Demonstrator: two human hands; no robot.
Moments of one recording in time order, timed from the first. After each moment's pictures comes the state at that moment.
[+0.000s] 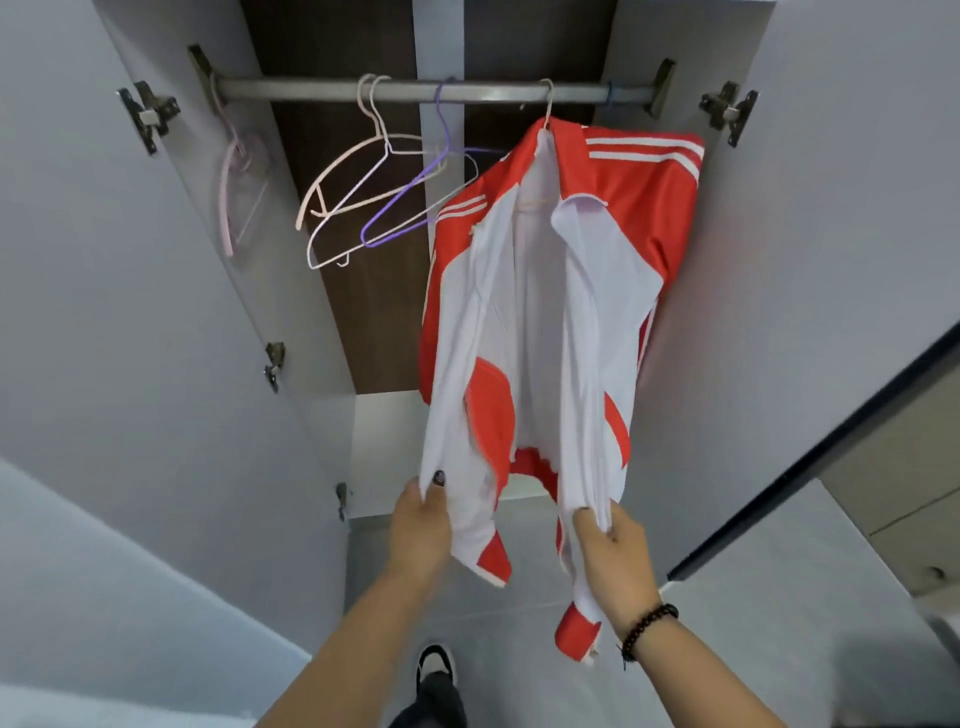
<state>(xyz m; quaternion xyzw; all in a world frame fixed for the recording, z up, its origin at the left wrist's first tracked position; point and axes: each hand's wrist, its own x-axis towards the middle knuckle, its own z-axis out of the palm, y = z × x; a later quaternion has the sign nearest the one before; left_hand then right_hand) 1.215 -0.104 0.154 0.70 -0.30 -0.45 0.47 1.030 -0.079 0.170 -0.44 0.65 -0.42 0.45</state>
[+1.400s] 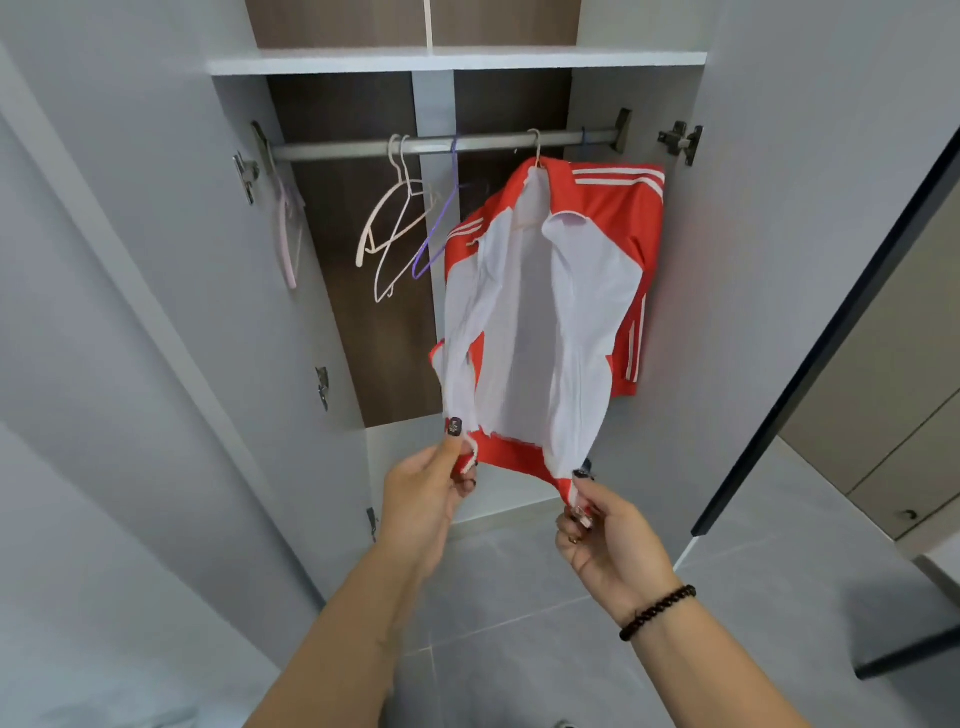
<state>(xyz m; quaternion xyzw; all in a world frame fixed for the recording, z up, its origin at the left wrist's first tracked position) 1.323 -0.017 0.237 0.46 -0.28 -0.61 0.58 1.155 0.024 0.232 -0.09 0.44 -0.57 0.69</state>
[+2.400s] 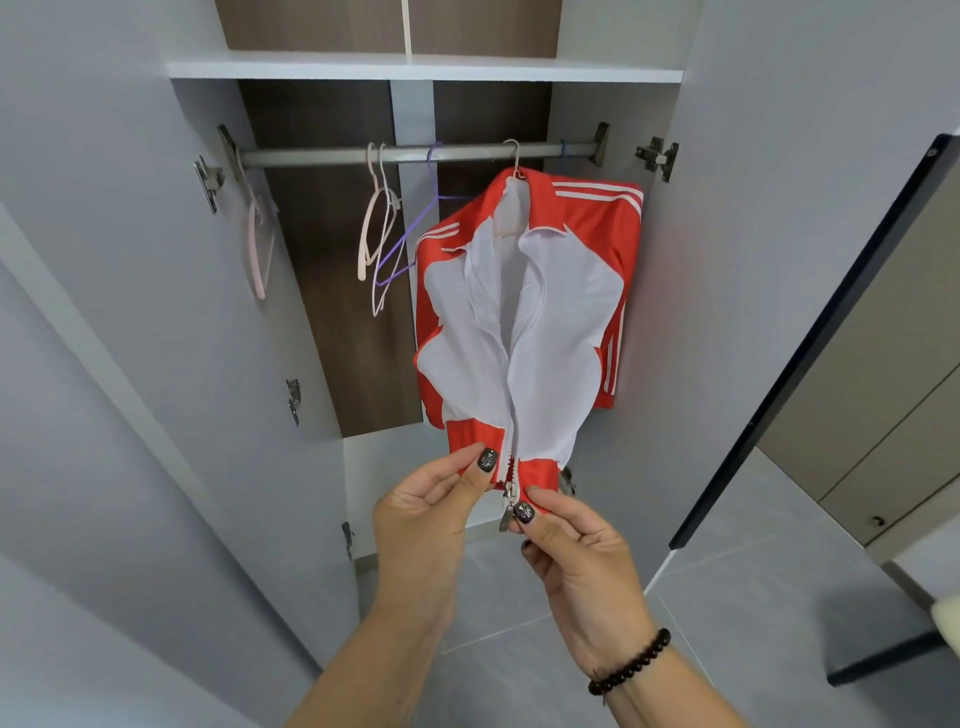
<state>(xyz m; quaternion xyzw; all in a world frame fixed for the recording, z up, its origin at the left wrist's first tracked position) 1.286 0.020 0.283 0.44 -0.33 -0.55 0.63 1.169 0.045 0.264 -0.24 0.42 -0.62 0.61</state>
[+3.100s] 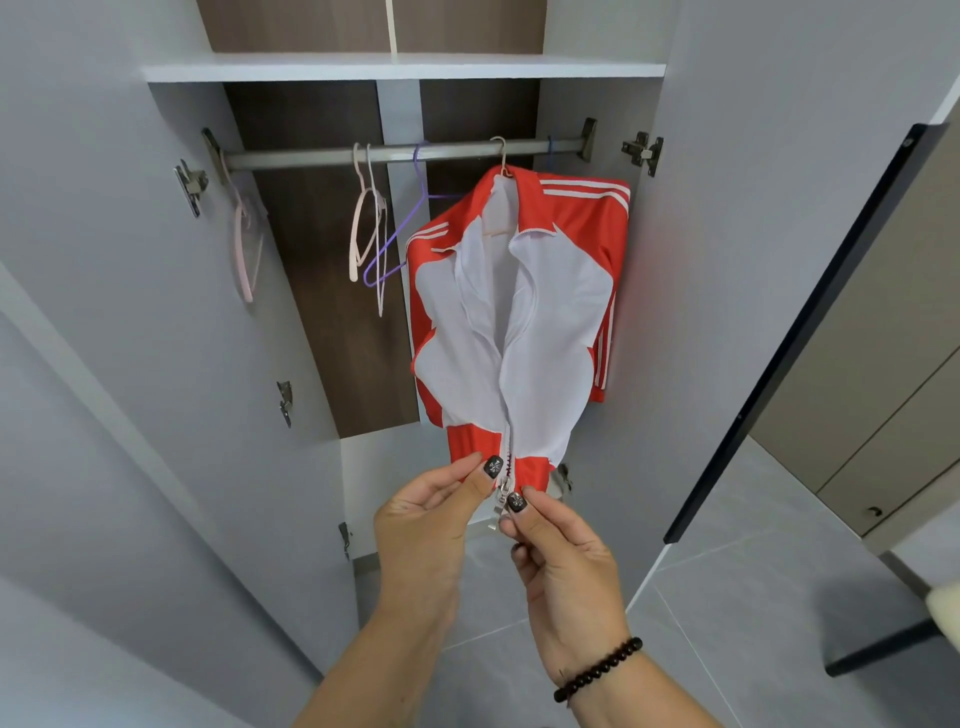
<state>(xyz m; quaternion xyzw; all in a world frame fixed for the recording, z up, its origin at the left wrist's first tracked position) 1.268 0.020 0.277 0.44 -0.30 -0.56 0.63 1.172 0.049 0.266 -0.11 0.45 -0.65 0.60</state>
